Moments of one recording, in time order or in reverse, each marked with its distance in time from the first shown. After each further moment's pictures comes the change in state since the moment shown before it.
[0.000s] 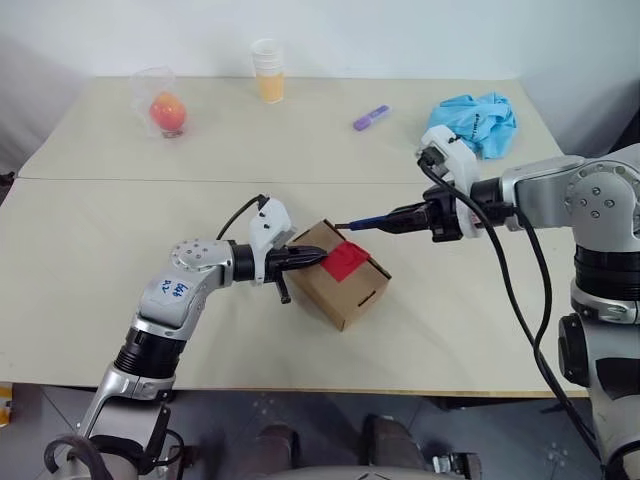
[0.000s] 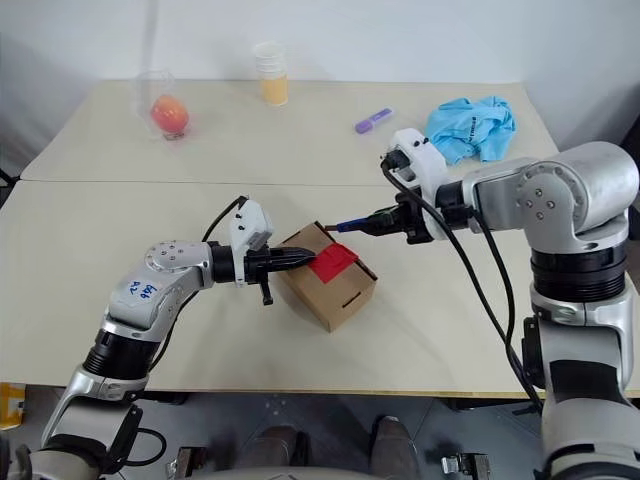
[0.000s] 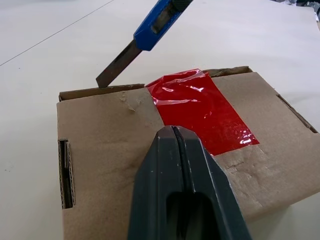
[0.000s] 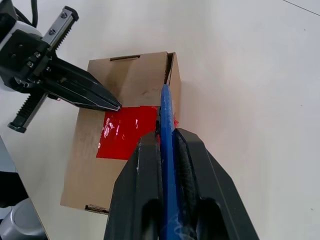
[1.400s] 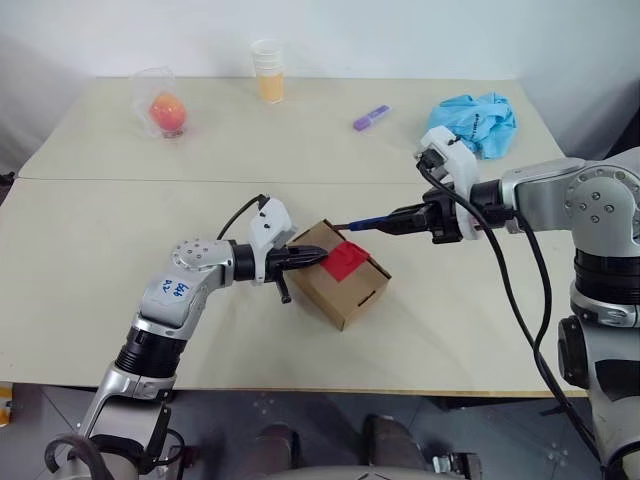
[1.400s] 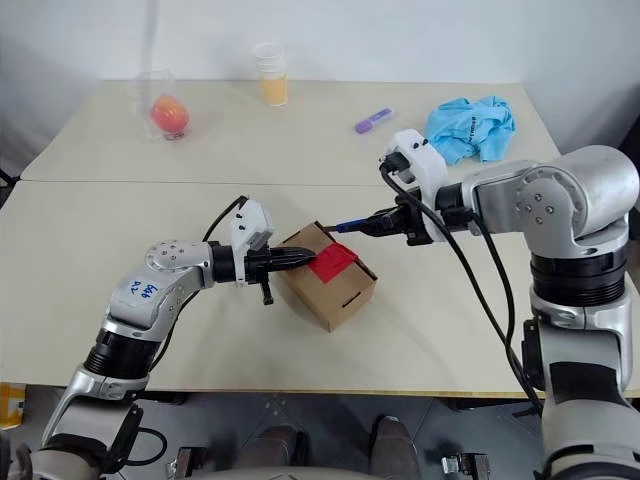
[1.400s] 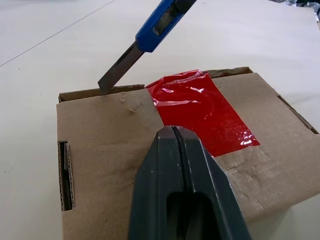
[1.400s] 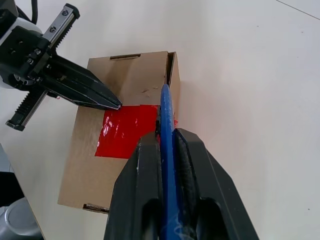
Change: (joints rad) left arm -0.002 -0.002 -0.002 0.004 0.000 0.000 0.006; right arm 0.016 -0.012 -0.001 -0.032 -0.012 0.000 0.001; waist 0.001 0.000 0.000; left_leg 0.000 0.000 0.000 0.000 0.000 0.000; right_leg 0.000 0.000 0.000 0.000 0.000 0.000
